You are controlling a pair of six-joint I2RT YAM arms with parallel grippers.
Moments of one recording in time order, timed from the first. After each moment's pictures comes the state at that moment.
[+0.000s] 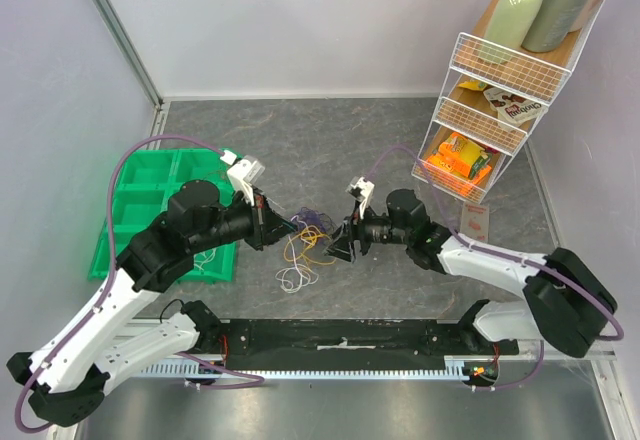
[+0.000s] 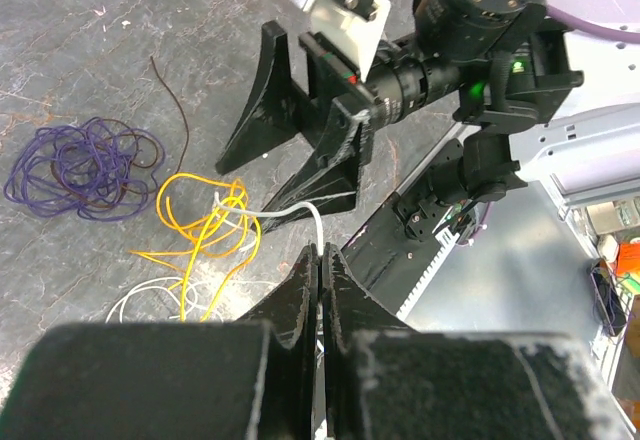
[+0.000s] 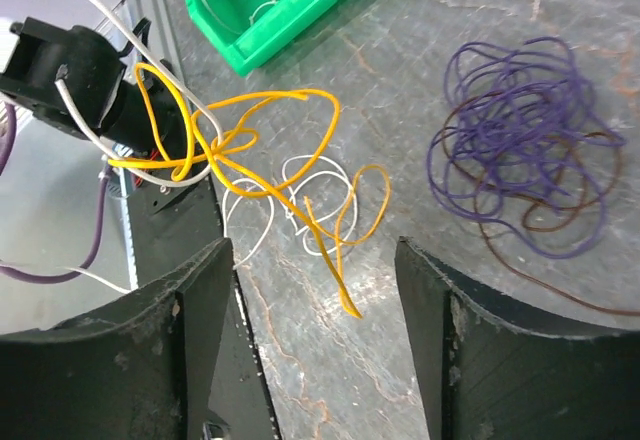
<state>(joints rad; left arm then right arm) -0.74 0.77 1.02 -0.63 0.26 -0.47 0.74 1.27 0.57 0.36 -0.56 0.33</state>
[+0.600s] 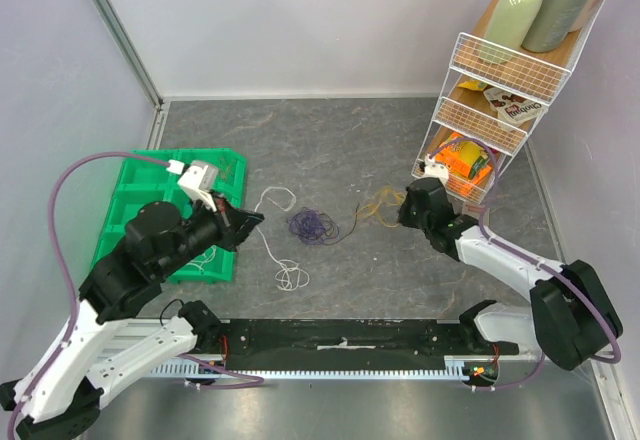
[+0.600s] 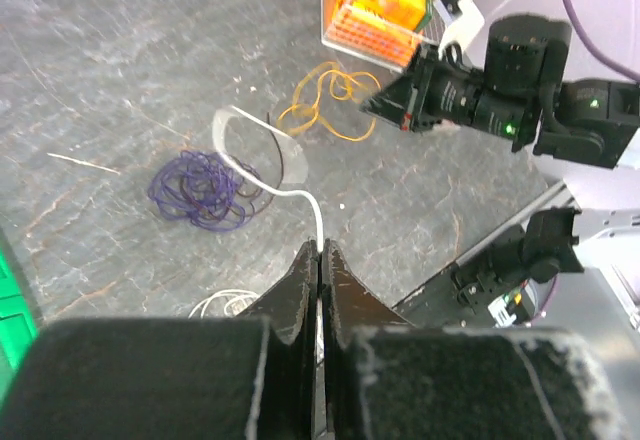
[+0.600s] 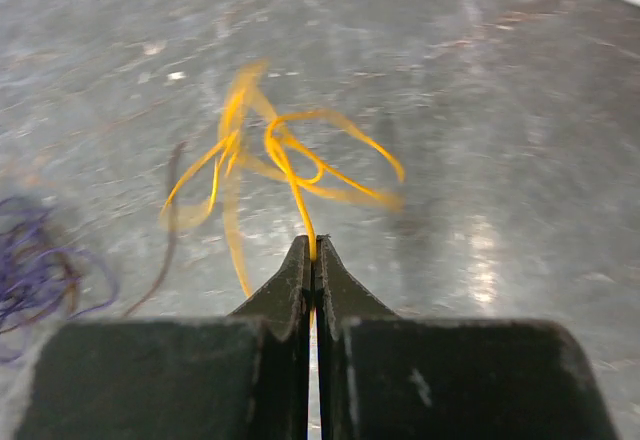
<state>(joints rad) -0.74 0.62 1.05 -0.72 -0.01 -0.47 0.52 1.25 0.60 -0.01 0.20 0.58</state>
